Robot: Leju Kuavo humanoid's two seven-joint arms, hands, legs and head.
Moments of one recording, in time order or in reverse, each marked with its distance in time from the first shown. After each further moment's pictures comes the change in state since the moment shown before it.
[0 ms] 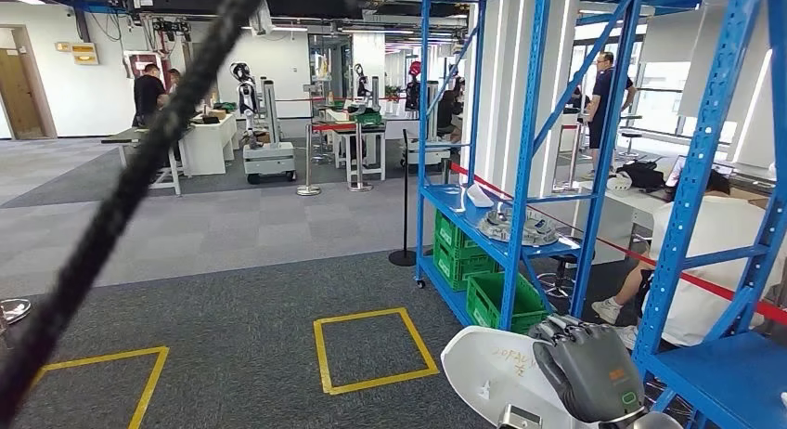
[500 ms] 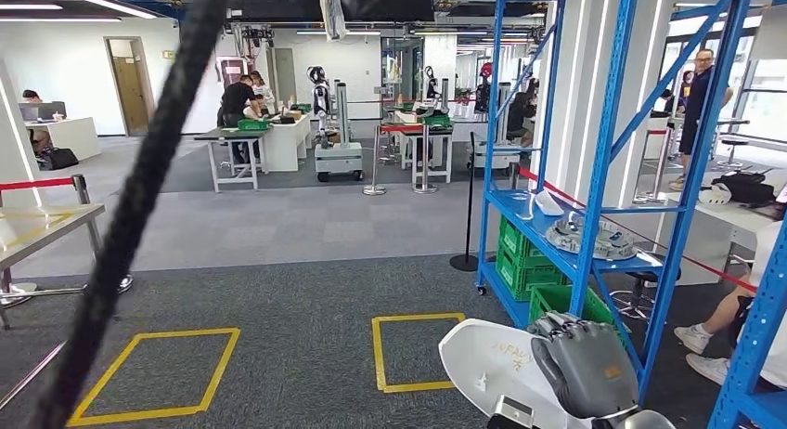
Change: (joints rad) left arm 0.005 0.010 0.000 0.000 0.007 -0.009 0.002; right arm -0.009 0.040 0.015 0.020 0.047 -0.015 0.061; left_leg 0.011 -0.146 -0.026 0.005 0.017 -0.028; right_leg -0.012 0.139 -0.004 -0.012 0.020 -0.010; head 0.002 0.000
